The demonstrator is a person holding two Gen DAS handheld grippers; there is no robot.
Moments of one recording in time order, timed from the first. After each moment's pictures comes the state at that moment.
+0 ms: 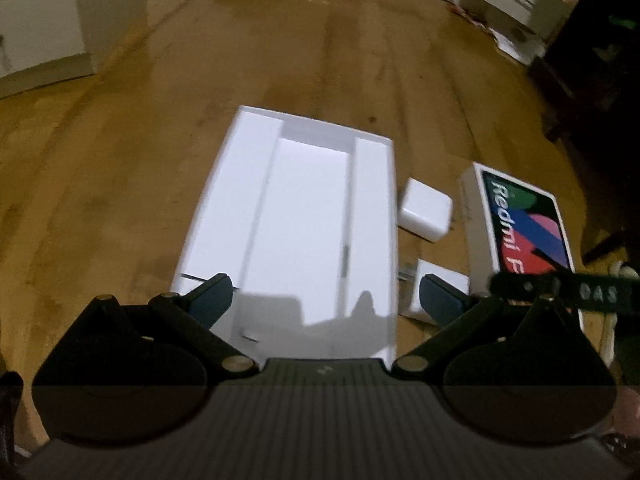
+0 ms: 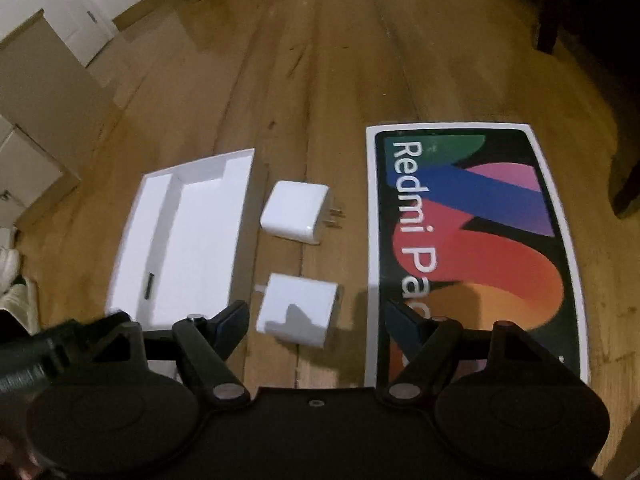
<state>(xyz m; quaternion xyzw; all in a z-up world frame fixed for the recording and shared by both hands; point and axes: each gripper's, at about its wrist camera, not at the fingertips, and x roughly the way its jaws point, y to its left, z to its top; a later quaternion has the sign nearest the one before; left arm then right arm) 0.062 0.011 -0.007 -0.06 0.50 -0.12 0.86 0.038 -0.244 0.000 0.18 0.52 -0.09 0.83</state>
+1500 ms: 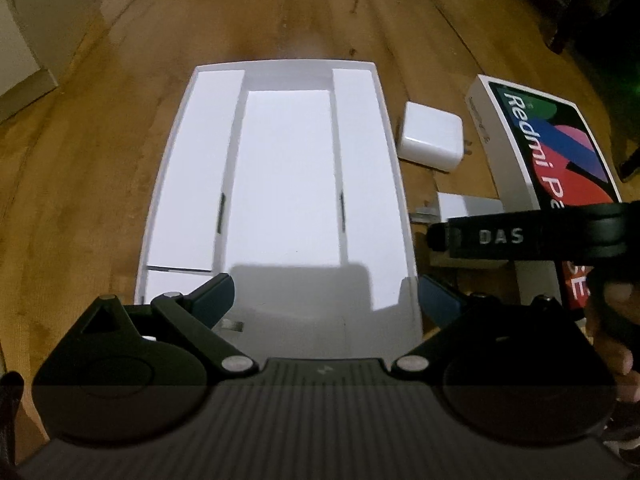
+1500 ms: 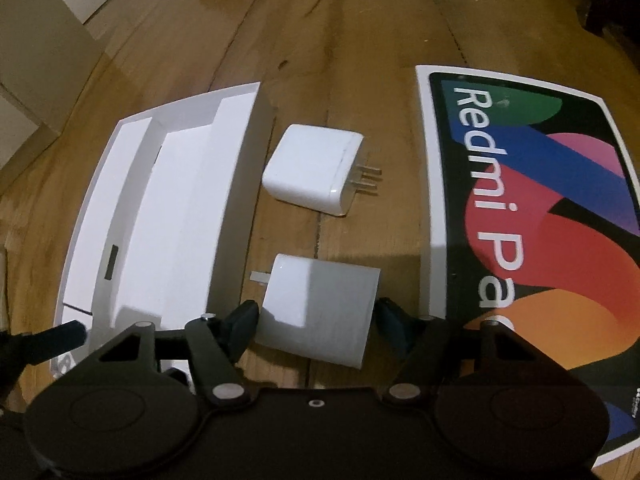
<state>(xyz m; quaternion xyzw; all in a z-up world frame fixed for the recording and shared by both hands) 0.069 -0.021 -0.047 0.04 0.53 -0.13 0.84 0.081 -0.194 -0.073 0.15 0.56 -0.07 0.81</state>
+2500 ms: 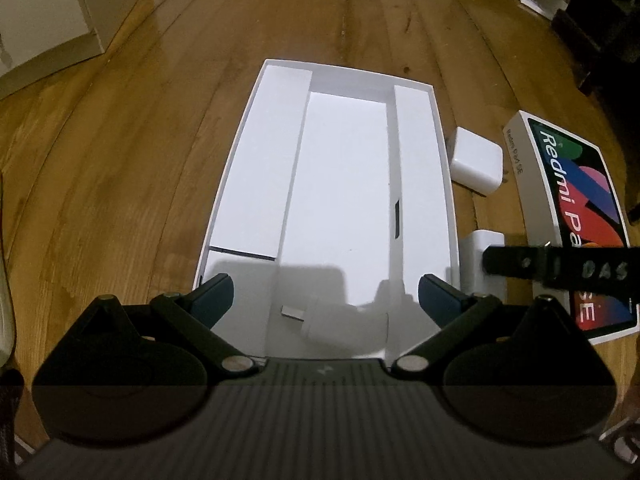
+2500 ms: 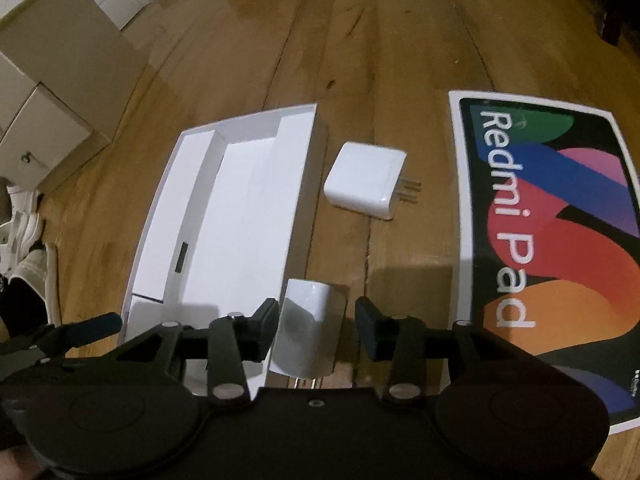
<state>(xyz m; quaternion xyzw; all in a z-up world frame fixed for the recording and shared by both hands) 0.071 0.018 -0.036 -0.01 0.53 -0.09 0.84 0.065 -0.196 -0.030 0.18 0.55 -0.01 0.82</state>
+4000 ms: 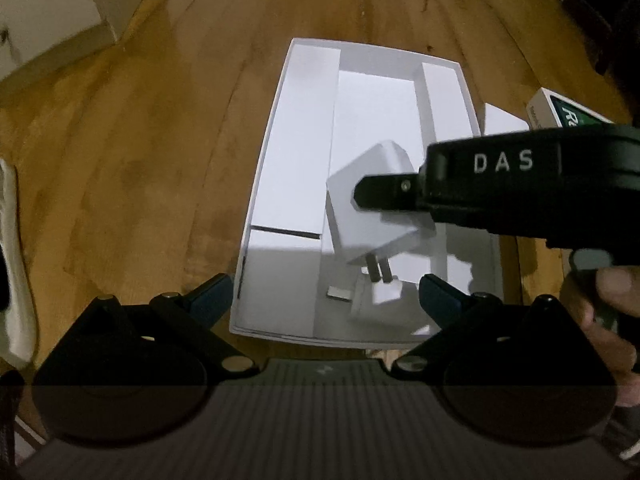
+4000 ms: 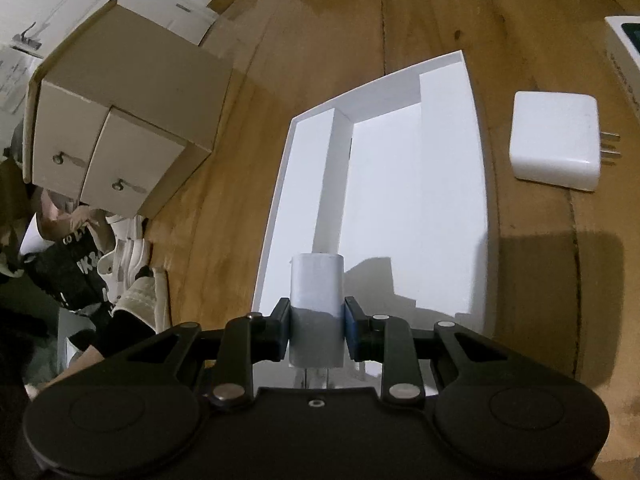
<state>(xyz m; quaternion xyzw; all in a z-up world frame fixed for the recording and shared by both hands) 0.072 0.043 -0.049 0.00 0.55 -0.08 0.83 0.097 -0.167 -0.070 0.33 0.50 0.13 0.79</state>
